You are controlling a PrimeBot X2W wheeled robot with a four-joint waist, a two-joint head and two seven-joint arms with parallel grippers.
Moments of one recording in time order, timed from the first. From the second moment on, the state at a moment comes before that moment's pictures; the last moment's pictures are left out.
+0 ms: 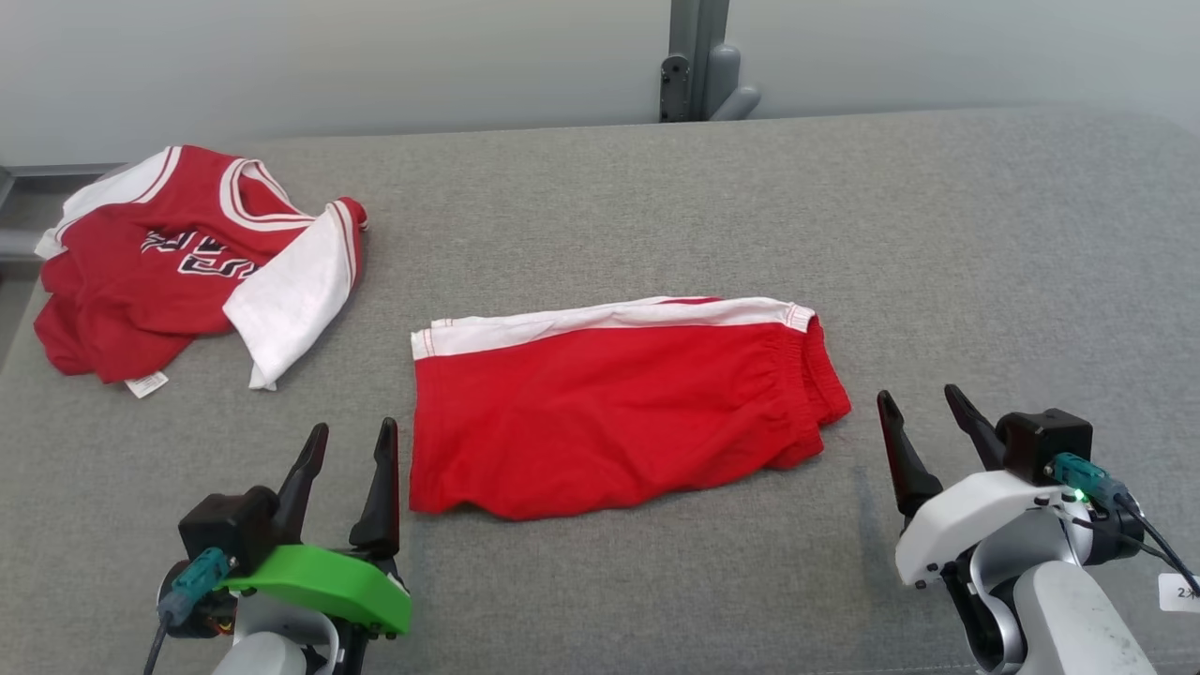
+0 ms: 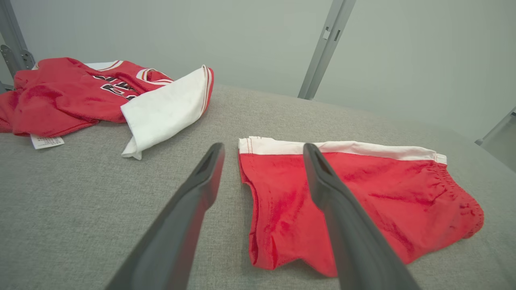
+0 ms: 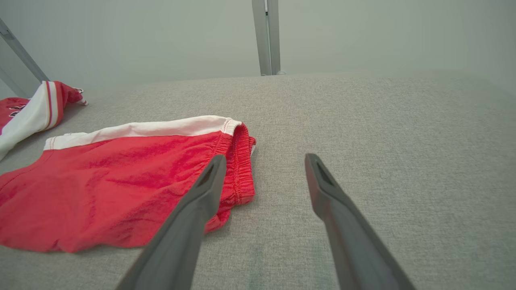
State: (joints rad) left arm -0.18 0.28 -0.42 0.29 -0.67 0.06 -0.26; right arm -0.15 -0.08 0.02 0.25 0.18 0.13 -0.03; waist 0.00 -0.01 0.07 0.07
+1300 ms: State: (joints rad) left arm -0.08 0.14 -0.22 0.23 -0.50 -0.01 -0.26; right arm -0.45 -0.05 0.11 0.89 0.55 0.13 -0.11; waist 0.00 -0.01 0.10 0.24
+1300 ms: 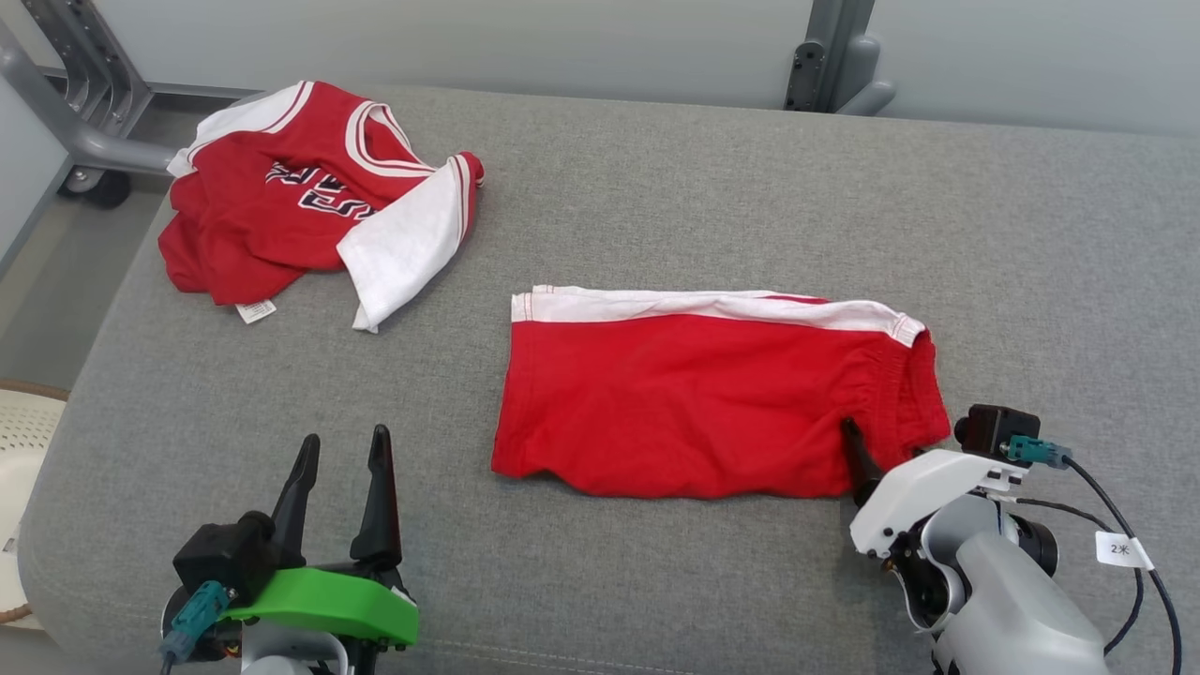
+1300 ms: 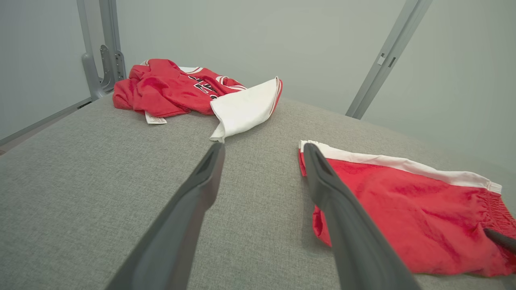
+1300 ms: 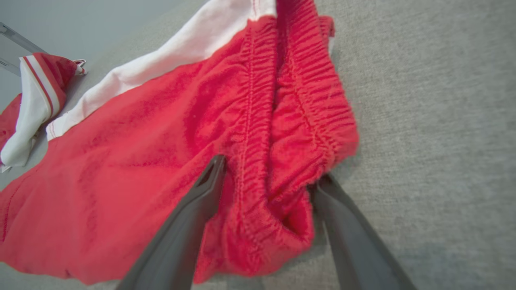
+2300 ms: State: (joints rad) left arm -0.08 0.11 -0.19 0.26 -0.44 -0.05 -0.26; right arm -0.50 -0.25 0.10 0.94 0.68 0.13 -0.13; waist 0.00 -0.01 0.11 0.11
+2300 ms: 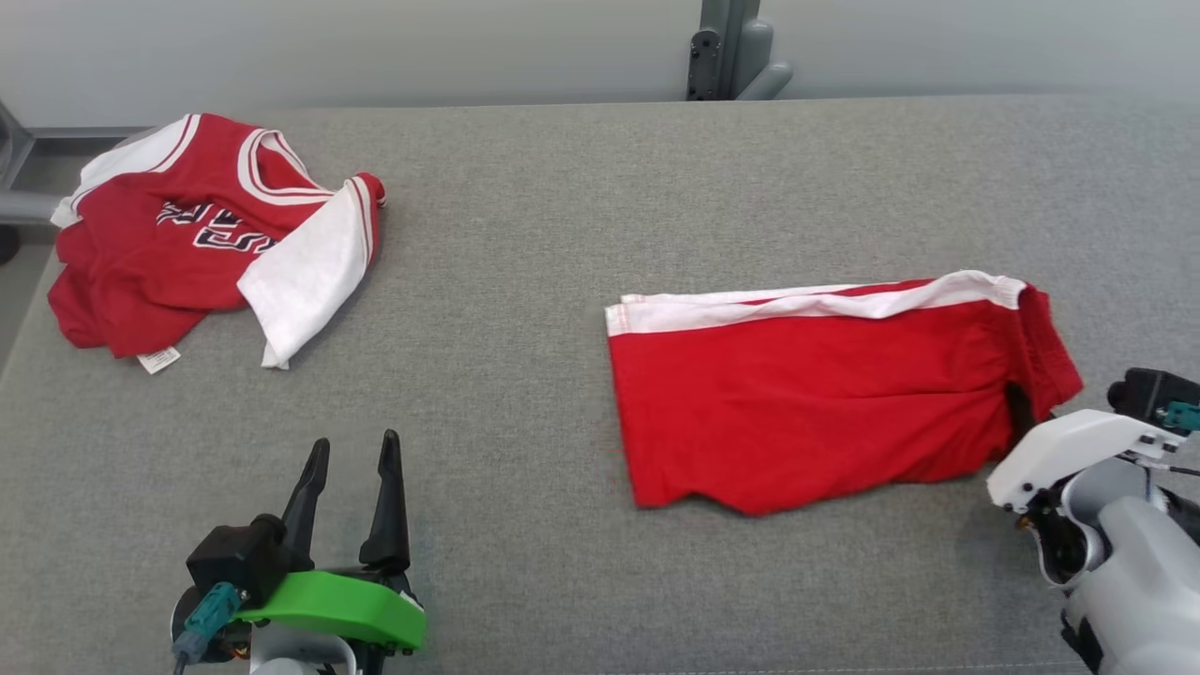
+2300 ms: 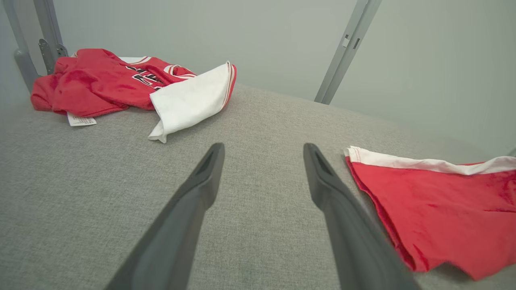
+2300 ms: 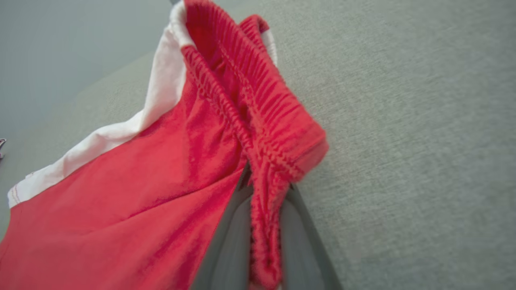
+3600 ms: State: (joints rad) left arm -0.07 0.11 -0.23 0.27 -0.45 -0.05 -0.26; right arm -0.47 -0.05 0.27 0.75 0.48 0.13 0.06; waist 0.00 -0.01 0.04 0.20
